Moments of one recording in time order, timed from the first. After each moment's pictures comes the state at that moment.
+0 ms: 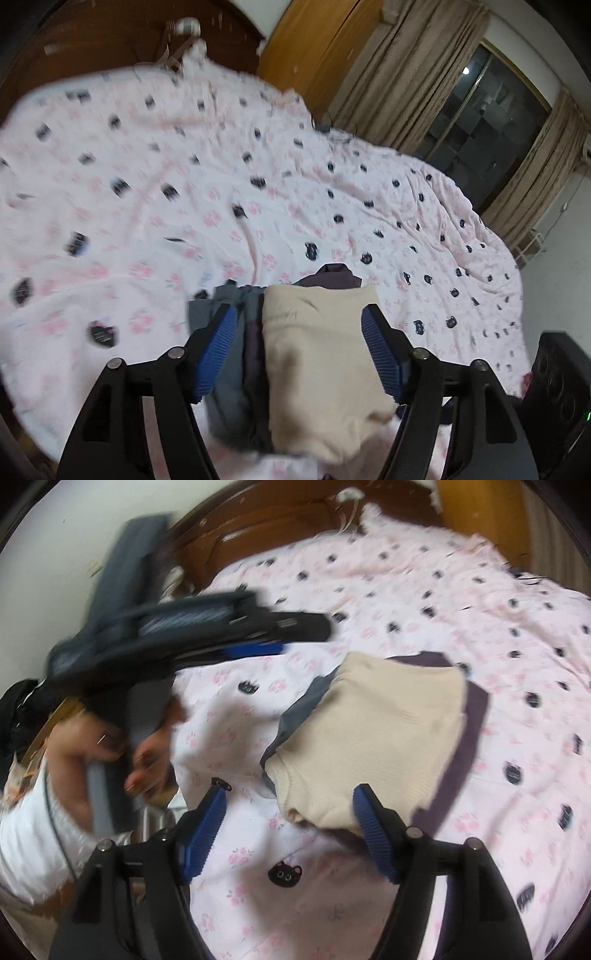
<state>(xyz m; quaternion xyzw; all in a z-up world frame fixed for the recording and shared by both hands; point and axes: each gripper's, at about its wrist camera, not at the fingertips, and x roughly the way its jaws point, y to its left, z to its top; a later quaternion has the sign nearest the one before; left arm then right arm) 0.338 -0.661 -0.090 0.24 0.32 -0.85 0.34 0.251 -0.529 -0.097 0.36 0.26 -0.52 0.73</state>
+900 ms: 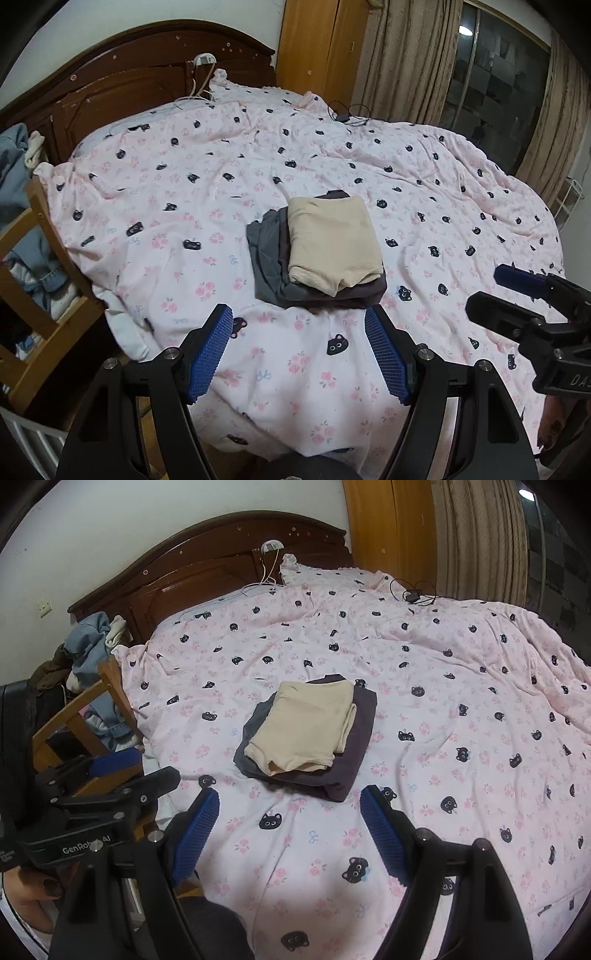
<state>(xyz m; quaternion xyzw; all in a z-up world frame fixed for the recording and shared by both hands) 0.389 -0.506 -0.063 0.31 0.23 -0.82 0.42 0.262 -0.414 -0.021 0.32 0.22 -0.67 0.63</state>
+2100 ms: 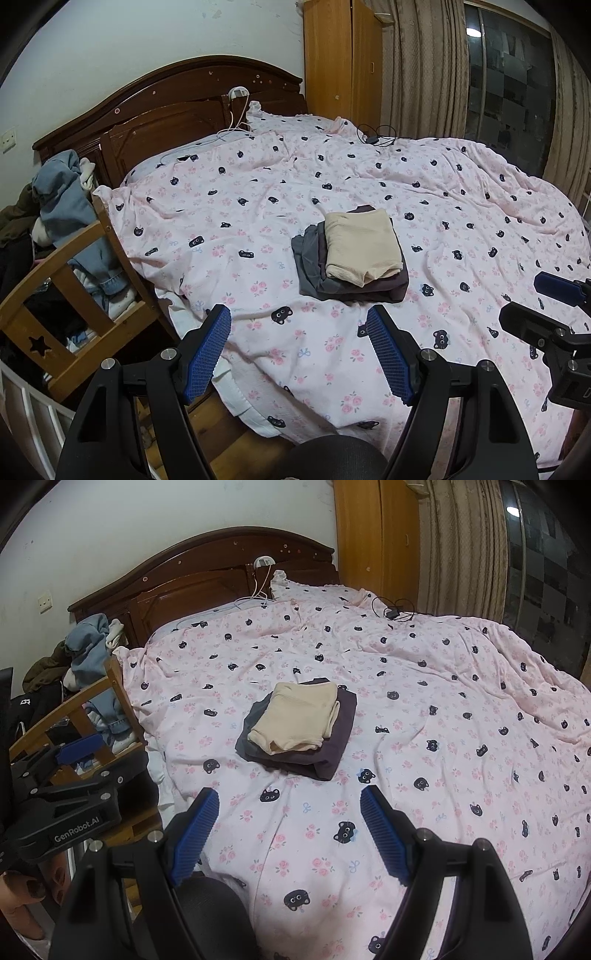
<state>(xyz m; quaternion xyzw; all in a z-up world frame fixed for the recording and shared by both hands) 0.419 -0.447 -0.040 0.29 0.17 -0.80 0.50 0.292 -0.339 -0.002 0.29 0.21 -0.70 0.62</state>
